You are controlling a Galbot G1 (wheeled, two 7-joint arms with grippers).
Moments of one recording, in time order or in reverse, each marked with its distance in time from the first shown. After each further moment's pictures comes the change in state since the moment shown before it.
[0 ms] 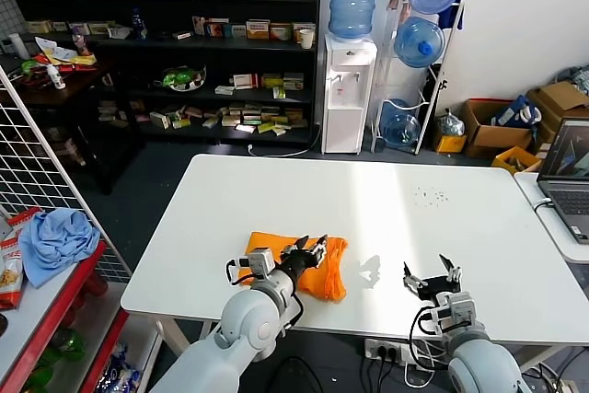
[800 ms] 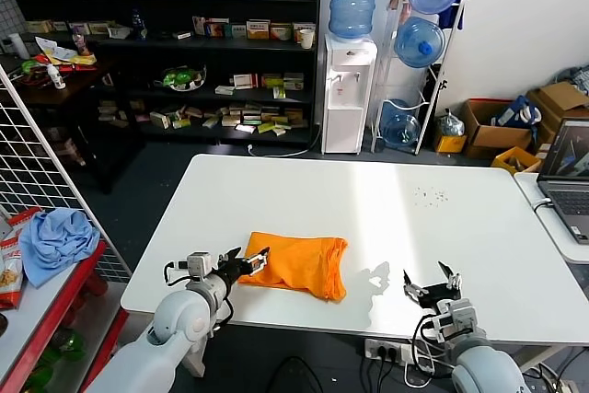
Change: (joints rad) left arm 0.066 0.204 -0.189 0.089 0.026 0.084 0.195; right arm -0.025 -0.016 0.001 -0.019 -0.001 0.020 -0.026
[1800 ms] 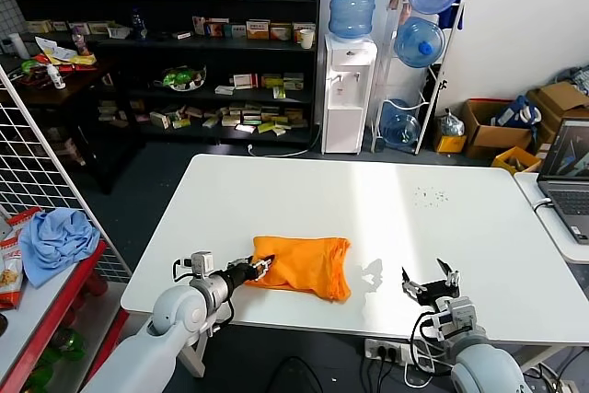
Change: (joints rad) left arm -0.035 -0.016 -0.005 0.103 -0.014 0.050 0.208; right arm 0.002 0.001 -0.002 0.021 0.007 -0.006 0.002
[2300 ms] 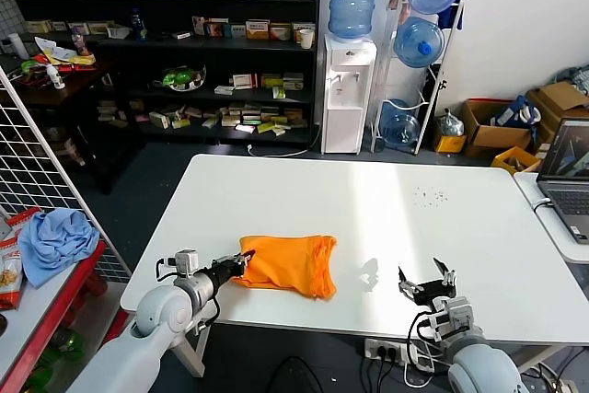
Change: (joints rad) left arm 0.038 0.050 -0.070 -0.043 0.007 0.003 -0.034; right arm 0.011 0.006 -0.017 0.003 0.001 -0.002 0.001
